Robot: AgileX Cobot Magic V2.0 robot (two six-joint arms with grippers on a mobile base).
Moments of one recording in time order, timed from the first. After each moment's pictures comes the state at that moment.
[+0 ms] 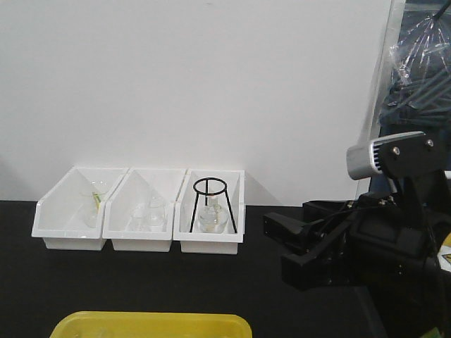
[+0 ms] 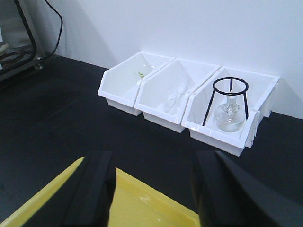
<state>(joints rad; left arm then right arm) -0.28 0.56 -0.61 0.20 0.18 -0.27 0.58 1.10 -0.96 0.26 0.21 -0.14</state>
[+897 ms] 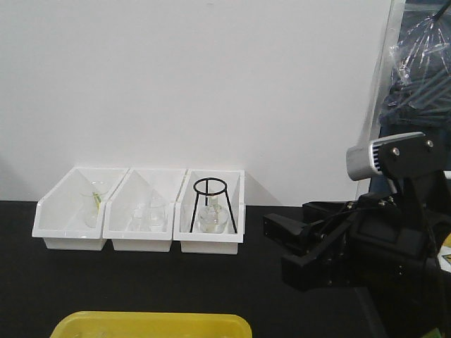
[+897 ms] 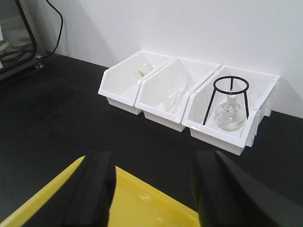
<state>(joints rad) -0.24 0.29 -0.40 0.09 0.15 -0.06 0.58 1.10 -0.96 0.26 0.22 -0.15</state>
